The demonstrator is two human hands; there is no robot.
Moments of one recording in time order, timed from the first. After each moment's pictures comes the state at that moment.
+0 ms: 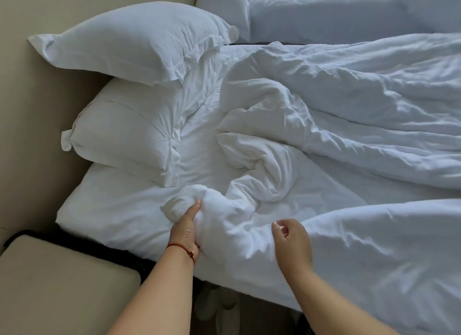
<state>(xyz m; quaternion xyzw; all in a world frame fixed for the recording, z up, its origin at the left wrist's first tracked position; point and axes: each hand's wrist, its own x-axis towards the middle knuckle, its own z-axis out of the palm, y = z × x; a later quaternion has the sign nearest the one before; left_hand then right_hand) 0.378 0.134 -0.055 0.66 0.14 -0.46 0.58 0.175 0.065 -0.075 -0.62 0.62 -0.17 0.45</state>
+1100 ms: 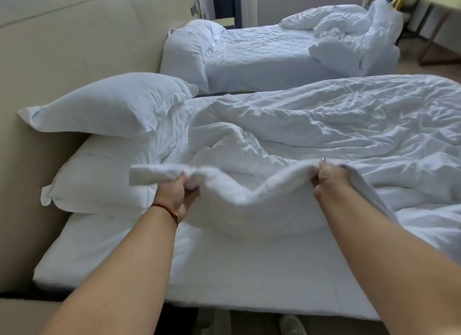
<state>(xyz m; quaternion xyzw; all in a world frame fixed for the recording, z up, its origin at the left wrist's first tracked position) 0.351 0.072 0.095 0.59 -0.08 -0.48 0.65 0.077 -0.066 0.071 -0.21 0.61 -0.52 0.56</state>
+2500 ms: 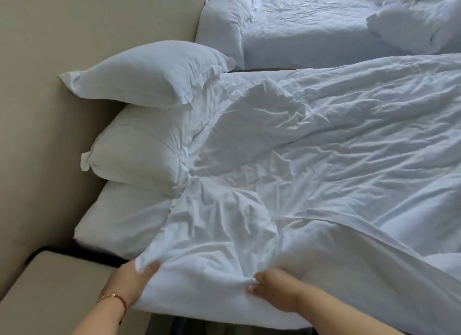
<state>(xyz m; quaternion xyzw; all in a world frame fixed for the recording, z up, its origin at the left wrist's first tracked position) 0.466 0.291 -0.030 0.92 -0.22 -0.29 0.11 0.174 0.125 -0.039 -0.79 0.33 0.23 0.46</state>
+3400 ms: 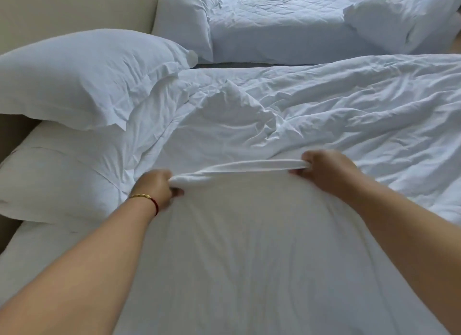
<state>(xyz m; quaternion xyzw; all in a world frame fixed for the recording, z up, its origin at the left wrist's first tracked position) 0.450 -0.074 0.012 0.87 -0.47 -0.18 0.03 0.129 -0.213 0.037 -0.86 0.49 -0.05 0.17</state>
